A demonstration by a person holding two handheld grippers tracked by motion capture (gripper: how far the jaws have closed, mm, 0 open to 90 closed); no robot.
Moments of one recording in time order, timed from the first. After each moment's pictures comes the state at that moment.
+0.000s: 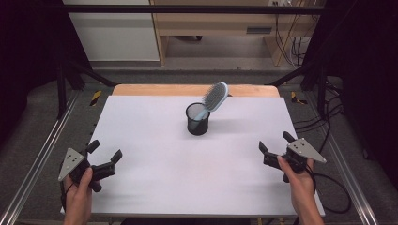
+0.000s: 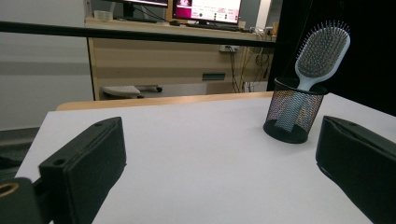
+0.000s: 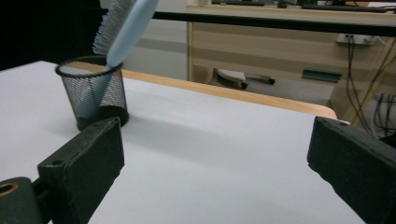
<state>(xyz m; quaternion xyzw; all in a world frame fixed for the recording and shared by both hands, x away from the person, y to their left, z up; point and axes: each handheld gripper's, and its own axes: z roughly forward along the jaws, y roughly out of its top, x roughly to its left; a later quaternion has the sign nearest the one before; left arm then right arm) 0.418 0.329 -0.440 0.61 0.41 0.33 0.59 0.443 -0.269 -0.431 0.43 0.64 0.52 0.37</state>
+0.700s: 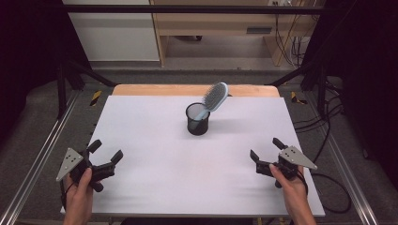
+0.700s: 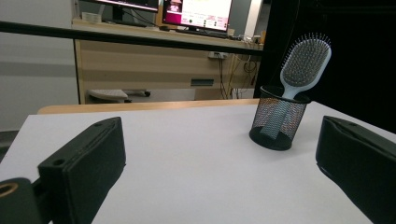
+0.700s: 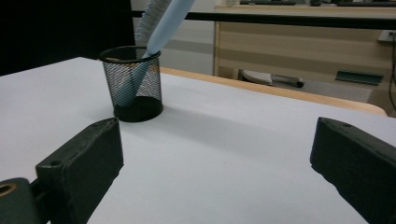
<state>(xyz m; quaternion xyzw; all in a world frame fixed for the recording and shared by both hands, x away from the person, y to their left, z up) 0.416 0.327 -0.438 0.60 0.40 0.31 0.61 0.434 -0.252 -0.452 0.40 0.66 0.55 0.33</state>
